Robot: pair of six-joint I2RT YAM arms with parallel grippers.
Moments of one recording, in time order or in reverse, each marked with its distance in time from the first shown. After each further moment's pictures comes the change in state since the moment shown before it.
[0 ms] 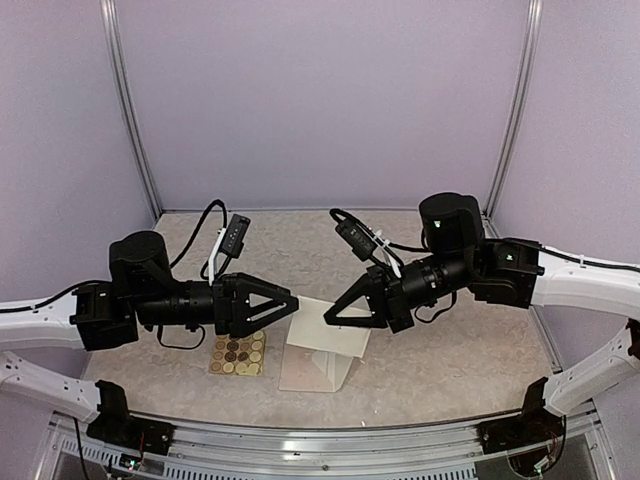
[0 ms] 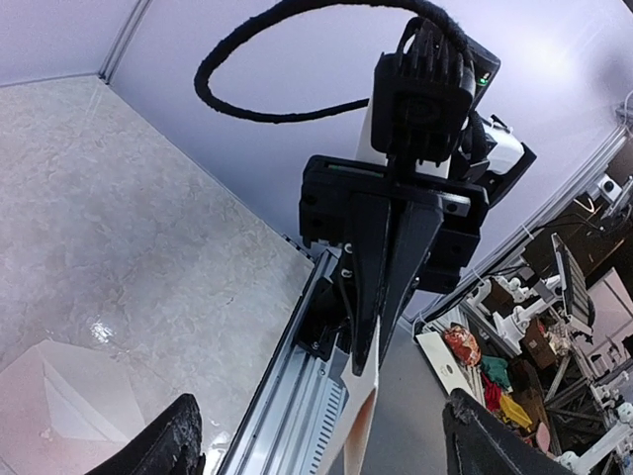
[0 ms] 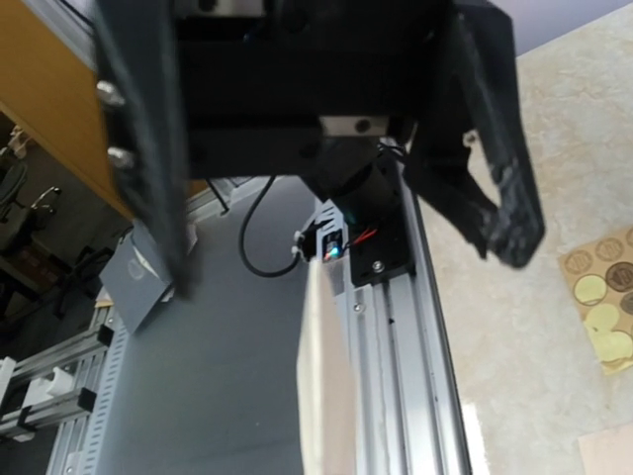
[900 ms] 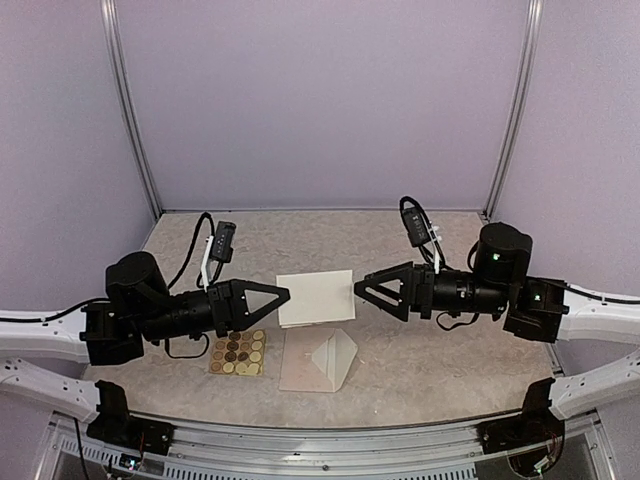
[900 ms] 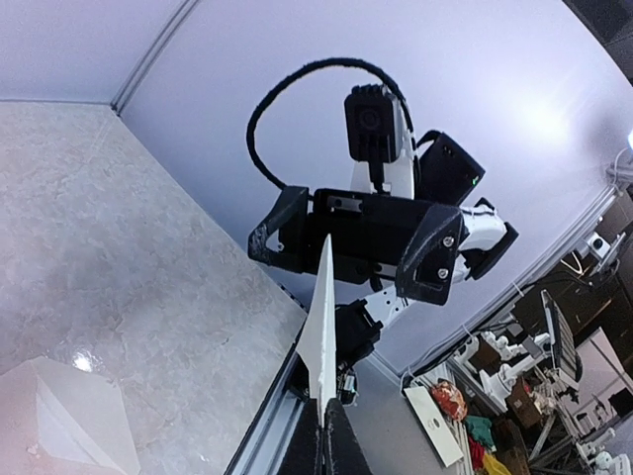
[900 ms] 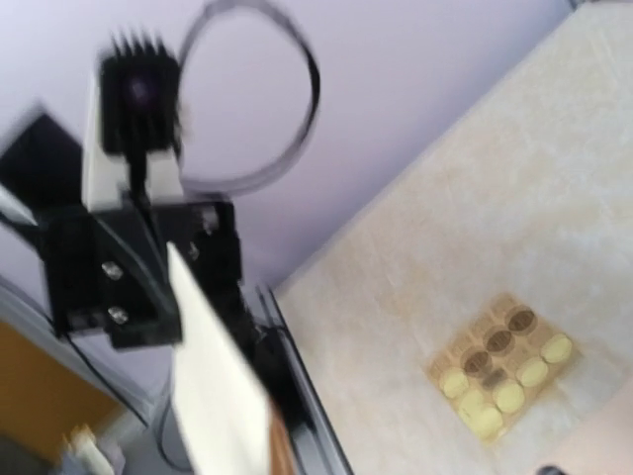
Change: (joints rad) left arm -0.014 -0.004 -0.119 0.211 -0.080 -0.080; right arm -0.047 -0.233 -0.292 0.290 0.349 0.271
